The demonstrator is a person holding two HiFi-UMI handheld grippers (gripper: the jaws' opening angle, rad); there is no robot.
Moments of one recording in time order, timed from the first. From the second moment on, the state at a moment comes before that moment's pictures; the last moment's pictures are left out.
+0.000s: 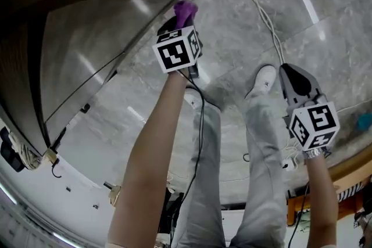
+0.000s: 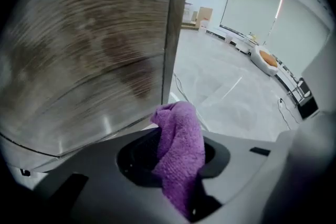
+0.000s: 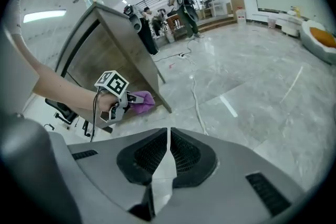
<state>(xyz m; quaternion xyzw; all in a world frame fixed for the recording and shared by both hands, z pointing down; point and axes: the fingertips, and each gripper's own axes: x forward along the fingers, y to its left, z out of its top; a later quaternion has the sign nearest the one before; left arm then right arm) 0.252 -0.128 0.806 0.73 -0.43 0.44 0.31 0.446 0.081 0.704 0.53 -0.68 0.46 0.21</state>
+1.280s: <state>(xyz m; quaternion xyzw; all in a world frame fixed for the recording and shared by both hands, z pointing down) 0.001 -0.140 0.821 0.64 -0.50 0.48 0.32 0.281 0.034 0.688 0.48 -0.73 0.44 0.21</state>
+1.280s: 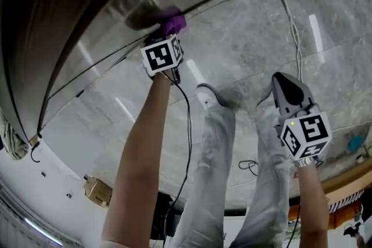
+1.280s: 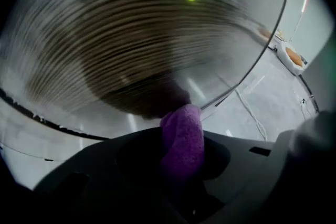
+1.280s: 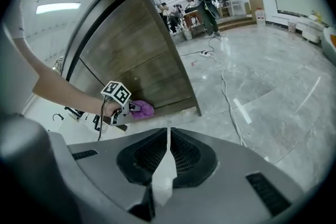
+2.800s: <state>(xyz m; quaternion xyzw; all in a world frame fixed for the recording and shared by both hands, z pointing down) -0.092 0.011 0.564 0.74 -0.54 0.26 0.32 0.050 0.011 0.536 0.38 -0.81 0.37 0.25</state>
